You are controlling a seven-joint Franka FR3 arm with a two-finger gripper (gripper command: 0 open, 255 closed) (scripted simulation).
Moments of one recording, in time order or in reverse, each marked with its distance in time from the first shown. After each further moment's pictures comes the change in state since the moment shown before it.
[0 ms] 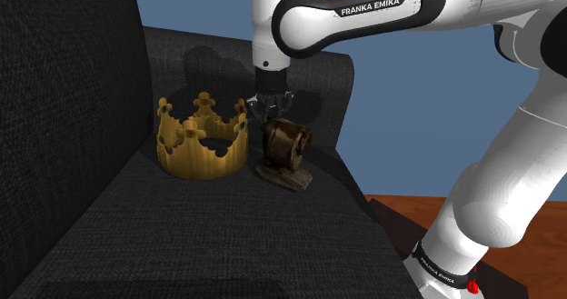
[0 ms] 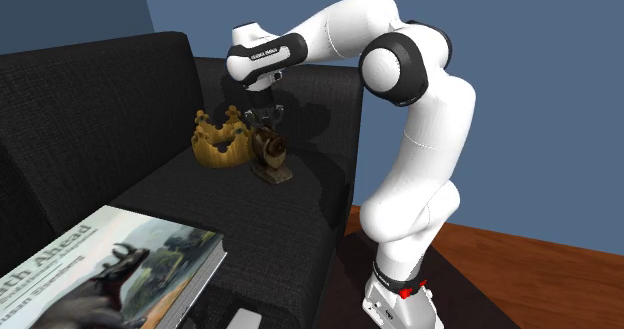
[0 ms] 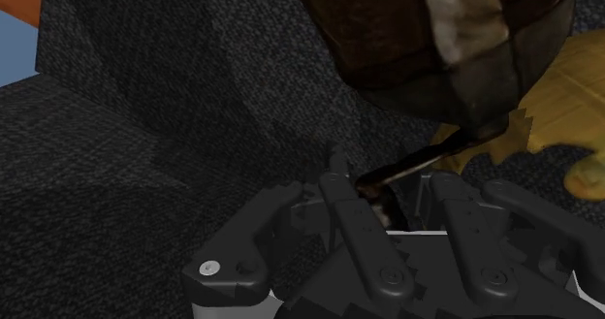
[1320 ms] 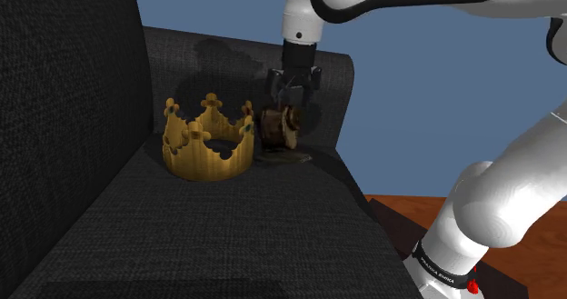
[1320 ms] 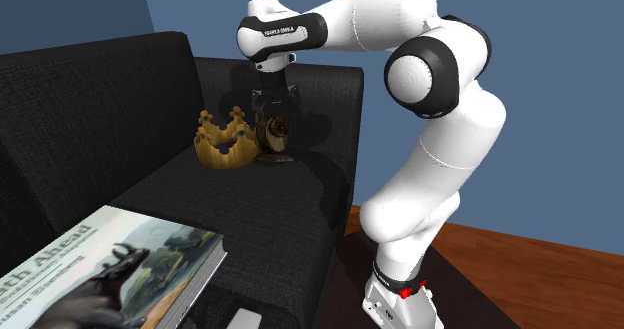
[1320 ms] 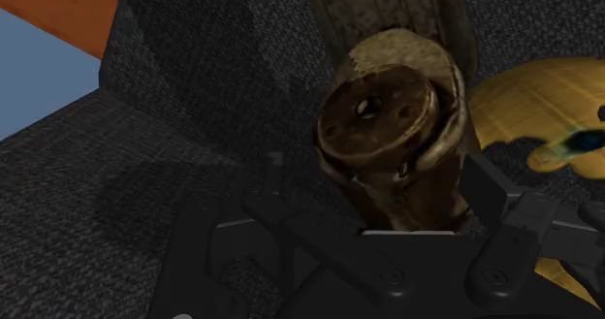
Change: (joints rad) arm 0.000 -0.209 -0.058 -0.059 0.107 -0.093 -0.137
